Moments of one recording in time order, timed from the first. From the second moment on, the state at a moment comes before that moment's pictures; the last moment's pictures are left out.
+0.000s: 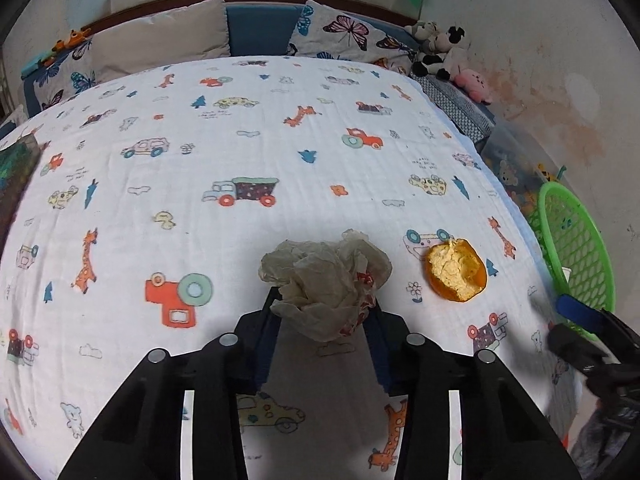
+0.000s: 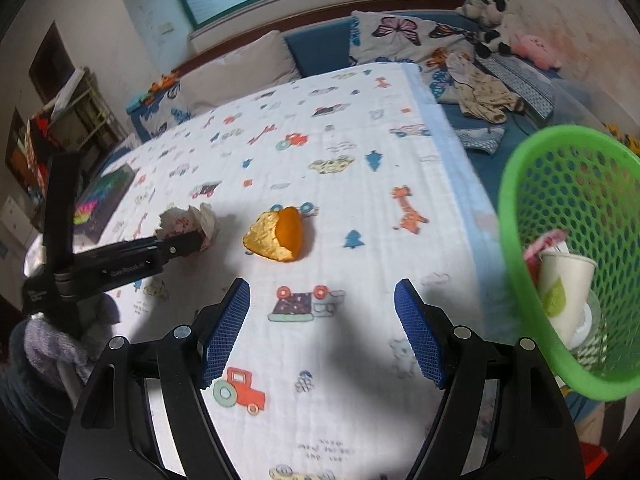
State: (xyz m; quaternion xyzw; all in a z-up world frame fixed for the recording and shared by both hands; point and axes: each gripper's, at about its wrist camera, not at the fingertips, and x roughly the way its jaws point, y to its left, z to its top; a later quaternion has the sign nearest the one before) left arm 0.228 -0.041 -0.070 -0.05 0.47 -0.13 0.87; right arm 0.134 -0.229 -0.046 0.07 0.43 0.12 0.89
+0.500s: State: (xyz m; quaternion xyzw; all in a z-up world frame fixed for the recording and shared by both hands) left arm 0.219 -0.018 -0.046 -0.05 0.45 -0.13 0.88; right arm 0.181 -0.176 -0.070 0.01 0.44 0.14 0.88
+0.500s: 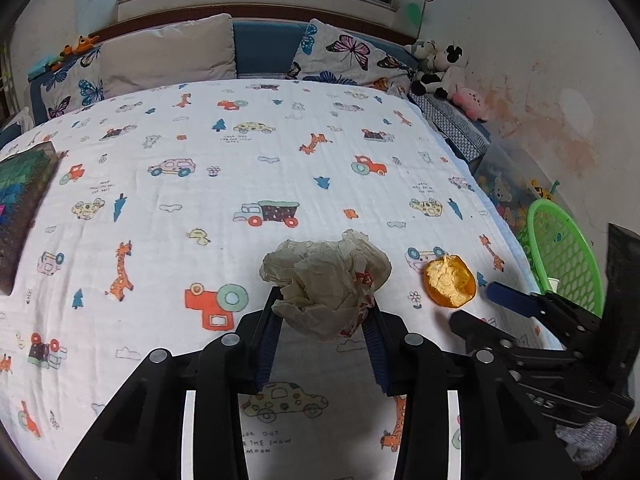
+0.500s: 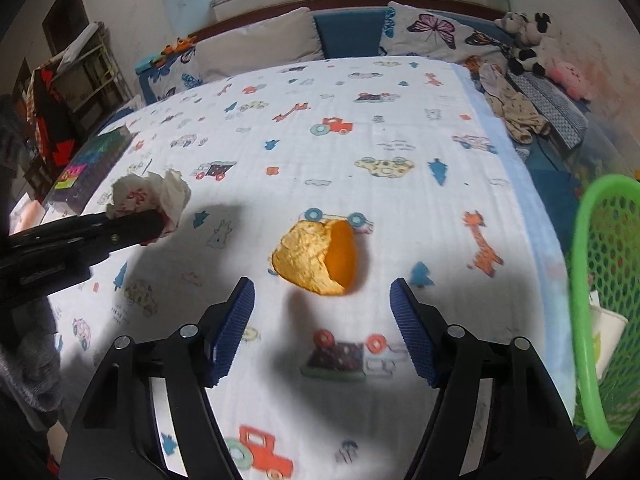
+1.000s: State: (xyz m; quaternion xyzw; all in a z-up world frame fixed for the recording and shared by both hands) left arm 0.219 -0.011 -0.045 -0.05 0.45 -0.12 0.88; right arm 0.196 -0.161 -0.080 -0.02 0.45 0.12 0.89
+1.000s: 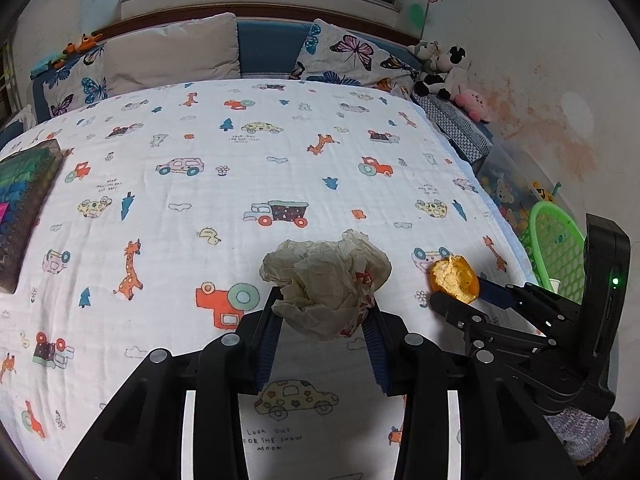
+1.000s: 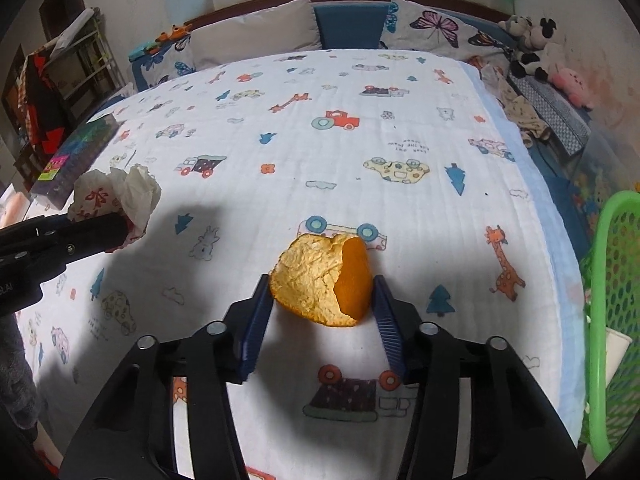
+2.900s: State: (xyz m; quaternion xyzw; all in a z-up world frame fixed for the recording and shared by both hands) left arm 0.182 -0.269 0.008 0.07 0.41 -0.30 0.86; right arm 0.071 -0.434 -0.030 0.11 0.39 -0.09 0.91
